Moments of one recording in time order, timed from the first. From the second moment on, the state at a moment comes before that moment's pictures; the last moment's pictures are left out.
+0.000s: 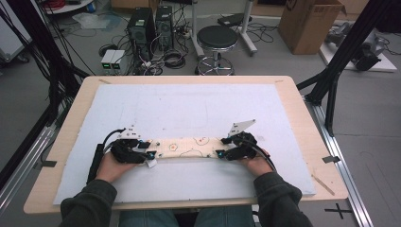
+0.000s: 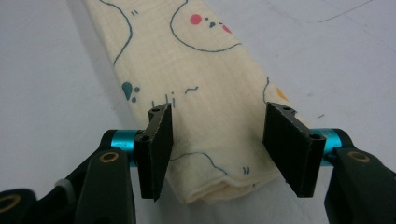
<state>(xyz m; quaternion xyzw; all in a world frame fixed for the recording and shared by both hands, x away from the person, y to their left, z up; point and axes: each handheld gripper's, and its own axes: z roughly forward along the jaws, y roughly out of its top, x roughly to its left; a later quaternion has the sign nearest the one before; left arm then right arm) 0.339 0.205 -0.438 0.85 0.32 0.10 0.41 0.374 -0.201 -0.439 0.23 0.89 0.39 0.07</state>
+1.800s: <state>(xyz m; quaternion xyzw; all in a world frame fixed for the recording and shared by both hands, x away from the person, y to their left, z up) 0.324 0.216 -0.416 0.80 0.33 0.14 0.48 0.361 -0.219 -0.423 0.27 0.84 0.46 0.09</state>
